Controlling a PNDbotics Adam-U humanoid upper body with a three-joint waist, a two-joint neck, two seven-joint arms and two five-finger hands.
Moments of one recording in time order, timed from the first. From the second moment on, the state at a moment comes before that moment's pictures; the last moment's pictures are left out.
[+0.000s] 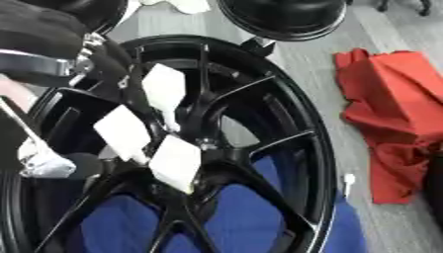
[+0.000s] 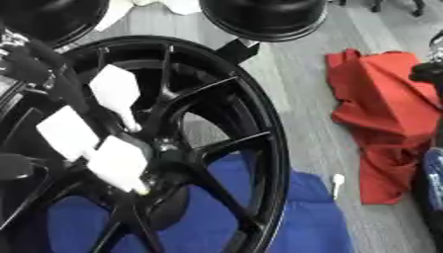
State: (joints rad) left arm -1.13 0.93 -0.51 -1.95 -0.20 -0.01 -0.91; right arm -0.28 -0.43 -0.26 -1.98 -0.25 0.19 -0.51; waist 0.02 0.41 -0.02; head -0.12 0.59
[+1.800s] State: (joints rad) left arm -1.13 0.90 -0.58 -1.87 -0.24 -0.03 -0.91; right arm -0.28 -0.42 -0.26 -1.98 -0.26 0.19 -0.51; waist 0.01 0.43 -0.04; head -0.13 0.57
